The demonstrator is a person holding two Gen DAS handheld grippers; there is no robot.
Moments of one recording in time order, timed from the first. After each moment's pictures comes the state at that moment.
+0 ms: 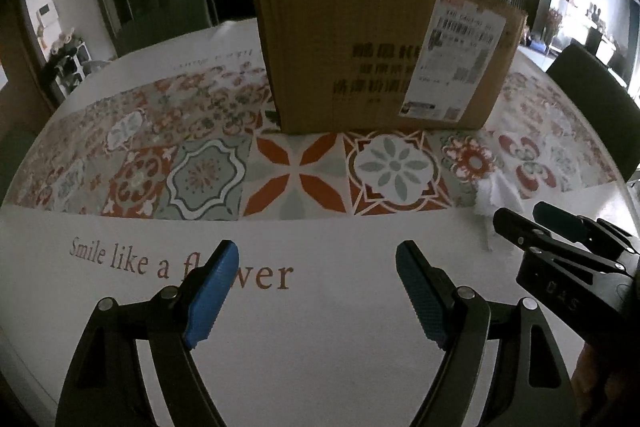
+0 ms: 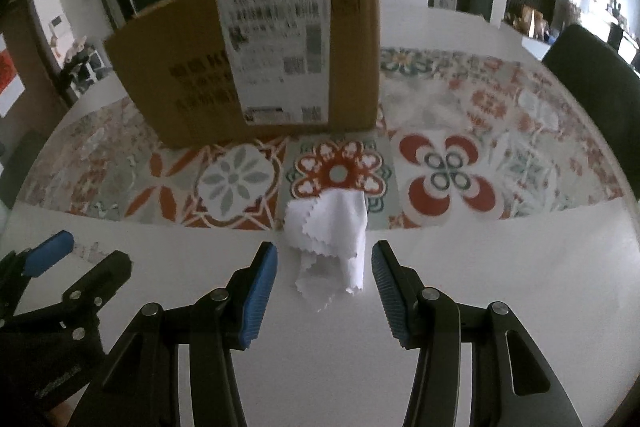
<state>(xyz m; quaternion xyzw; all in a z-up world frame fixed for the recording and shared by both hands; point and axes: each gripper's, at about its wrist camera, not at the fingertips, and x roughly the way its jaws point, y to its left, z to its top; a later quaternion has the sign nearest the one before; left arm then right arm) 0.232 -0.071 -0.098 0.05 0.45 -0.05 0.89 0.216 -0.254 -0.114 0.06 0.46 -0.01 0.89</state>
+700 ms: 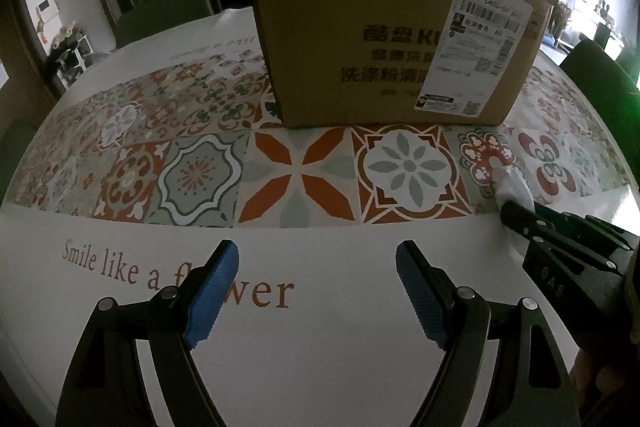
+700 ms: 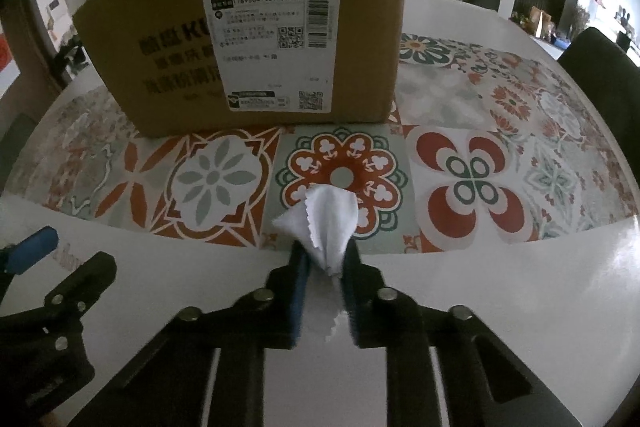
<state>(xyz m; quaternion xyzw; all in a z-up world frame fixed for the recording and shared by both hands) 0.252 -0.073 -0.109 0.05 0.46 -0.04 0.88 0.245 -0.251 -0.136 0.04 0.47 -0.01 0.88</state>
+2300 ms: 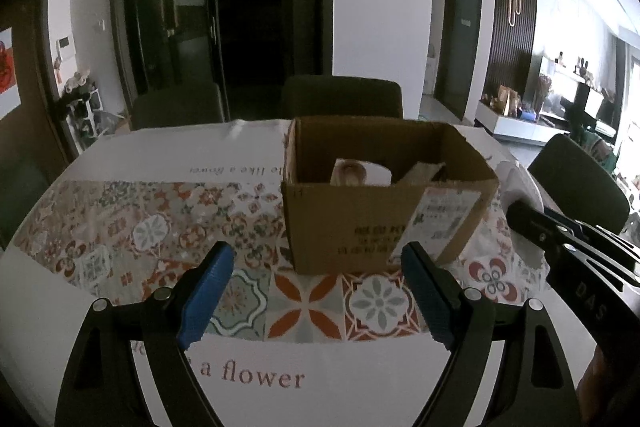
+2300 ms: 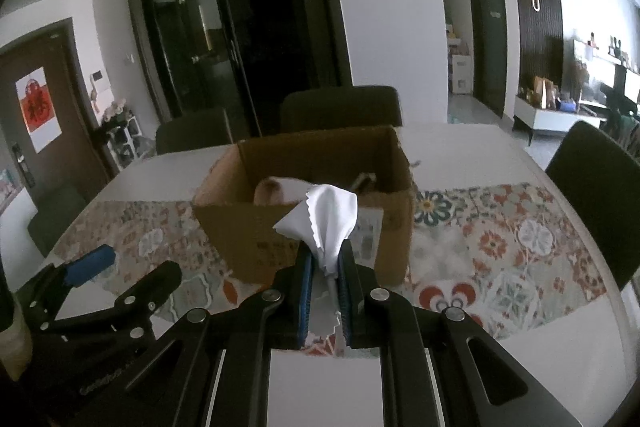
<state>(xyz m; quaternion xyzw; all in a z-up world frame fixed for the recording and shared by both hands) 0.248 -0.060 0.020 0.02 0.32 -0.06 0.95 0.219 -0.242 0.022 0.07 0.29 0.03 0.95</state>
